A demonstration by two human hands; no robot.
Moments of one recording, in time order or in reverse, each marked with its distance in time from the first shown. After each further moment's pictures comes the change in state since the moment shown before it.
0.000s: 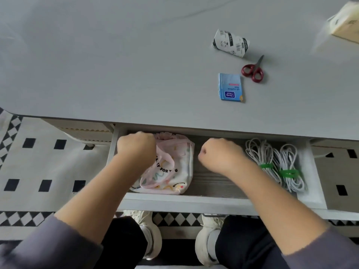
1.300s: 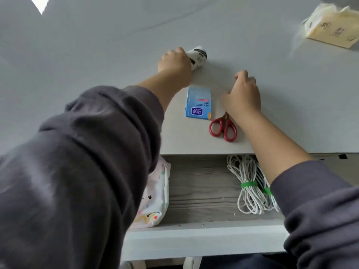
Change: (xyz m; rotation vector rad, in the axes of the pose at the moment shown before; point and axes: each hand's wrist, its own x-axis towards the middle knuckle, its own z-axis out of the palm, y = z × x) left_hand 0.180 0.141 -0.166 -0.420 0.511 0.087; right_hand 0.123 0.117 -0.100 0.356 0.778 0.229
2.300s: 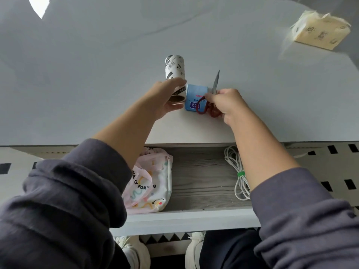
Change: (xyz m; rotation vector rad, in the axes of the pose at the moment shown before) left_hand -0.095 -0.040 -0.019 -1.380 -0.425 -0.372; right_hand -0.041 -0.029 -0.015 0.863 -0.359 0.385
